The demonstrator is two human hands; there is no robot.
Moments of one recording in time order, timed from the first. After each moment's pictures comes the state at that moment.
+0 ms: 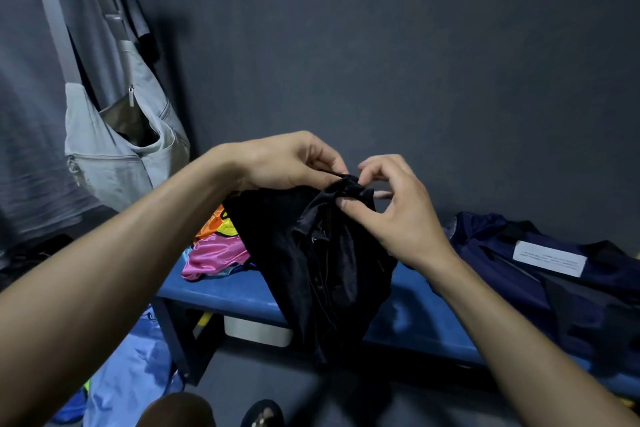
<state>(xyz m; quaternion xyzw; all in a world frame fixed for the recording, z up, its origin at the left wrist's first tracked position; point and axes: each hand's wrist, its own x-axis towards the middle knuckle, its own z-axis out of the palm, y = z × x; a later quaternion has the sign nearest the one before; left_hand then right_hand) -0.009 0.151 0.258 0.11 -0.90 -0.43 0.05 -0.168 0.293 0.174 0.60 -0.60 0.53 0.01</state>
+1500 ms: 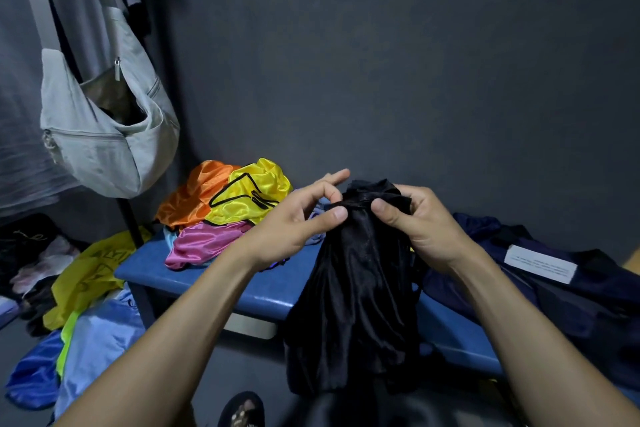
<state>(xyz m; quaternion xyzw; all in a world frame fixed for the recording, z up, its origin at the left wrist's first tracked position) -0.021 0.166 0.138 0.05 -0.80 -0.51 0.31 -0.213 0.292 0.158 0.58 -0.46 0.59 -0.32</state>
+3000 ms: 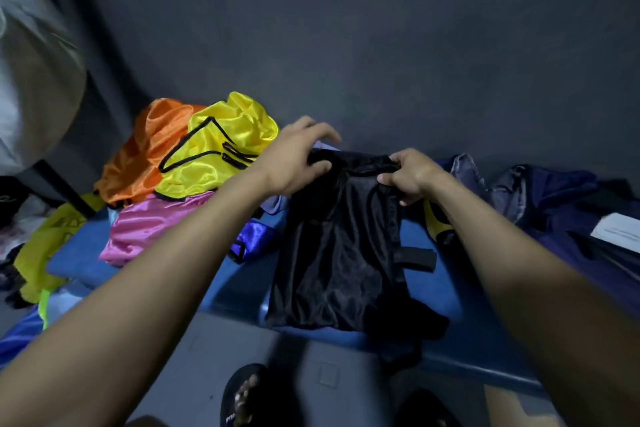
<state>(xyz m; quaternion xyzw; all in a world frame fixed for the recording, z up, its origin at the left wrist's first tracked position) -0.144 -0.034 0.045 0.21 -0.94 -0.16 0.22 -0.367 0.074 0.024 0.39 -0.83 0.26 -0.30</state>
